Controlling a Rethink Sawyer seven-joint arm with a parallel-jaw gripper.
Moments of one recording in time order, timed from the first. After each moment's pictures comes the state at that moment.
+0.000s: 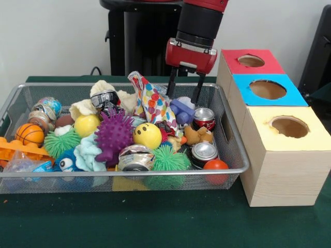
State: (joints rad) arm 0.02 -0.63 -0.24 1.92 0.01 -0.01 1.80
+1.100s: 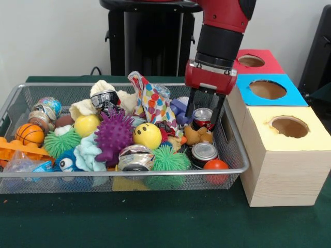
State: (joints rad) arm 0.10 -0.52 -0.24 1.81 0.10 -0.01 1.80
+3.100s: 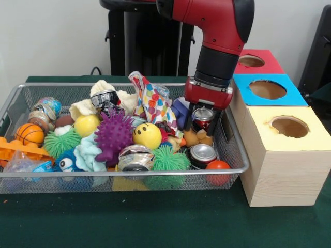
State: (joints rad) arm 0.13 -0.39 -0.25 1.81 0.12 -0.12 1.80
